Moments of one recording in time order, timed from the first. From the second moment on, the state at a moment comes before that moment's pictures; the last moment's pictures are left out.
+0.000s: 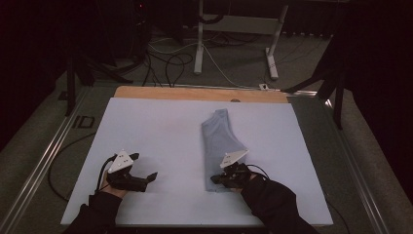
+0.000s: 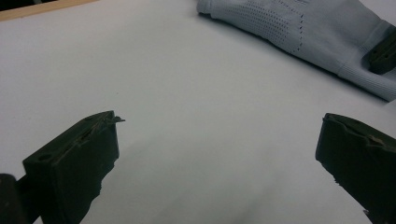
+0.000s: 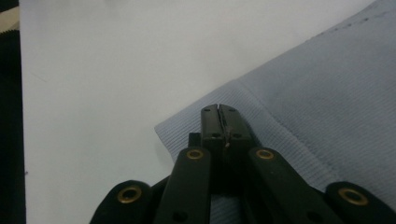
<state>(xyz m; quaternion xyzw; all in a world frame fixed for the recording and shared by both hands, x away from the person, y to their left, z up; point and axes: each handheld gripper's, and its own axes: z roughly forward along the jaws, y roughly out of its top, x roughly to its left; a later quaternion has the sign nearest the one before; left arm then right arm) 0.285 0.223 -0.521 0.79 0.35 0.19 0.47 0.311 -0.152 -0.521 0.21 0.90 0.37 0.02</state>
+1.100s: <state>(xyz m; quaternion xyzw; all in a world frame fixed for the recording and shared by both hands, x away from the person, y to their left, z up) 0.285 0.224 -0.521 0.79 0.34 0.19 0.47 0.298 -0.147 -0.513 0.18 0.90 0.39 0.02</state>
